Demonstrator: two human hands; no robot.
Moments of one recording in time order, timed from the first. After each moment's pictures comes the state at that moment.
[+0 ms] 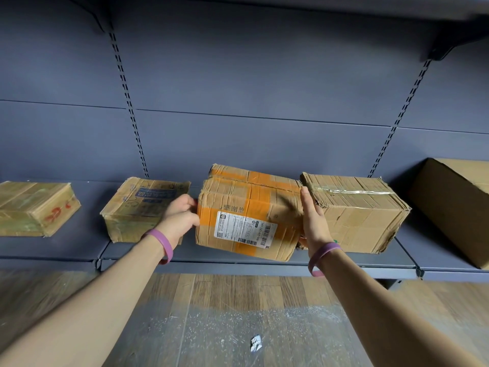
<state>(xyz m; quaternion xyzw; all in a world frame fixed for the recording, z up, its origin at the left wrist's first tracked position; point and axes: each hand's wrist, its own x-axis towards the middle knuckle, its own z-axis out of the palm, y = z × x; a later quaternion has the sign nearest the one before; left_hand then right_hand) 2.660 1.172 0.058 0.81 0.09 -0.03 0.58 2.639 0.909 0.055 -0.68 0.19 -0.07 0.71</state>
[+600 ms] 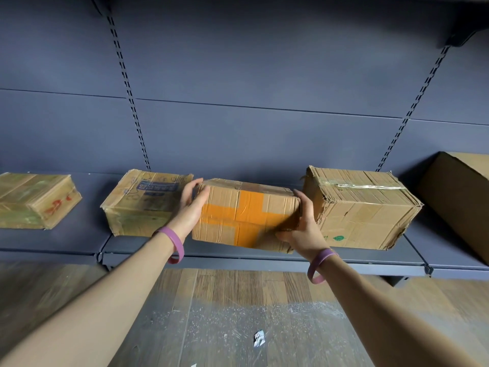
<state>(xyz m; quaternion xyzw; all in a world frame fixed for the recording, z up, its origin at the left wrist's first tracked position) 2.671 1.161 0.041 0.77 0.03 0.01 0.64 2.634 0.912 0.026 -0.82 -0.01 -0.05 0.57</state>
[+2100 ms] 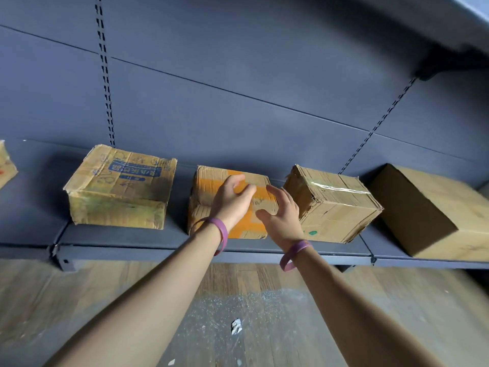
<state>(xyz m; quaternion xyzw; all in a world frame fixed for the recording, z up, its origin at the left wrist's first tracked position) 2.680 1.108 0.050 0.75 -0.02 -0.03 0.67 2.636 0.993 0.059 -0.91 0.11 -0.10 0.39</state>
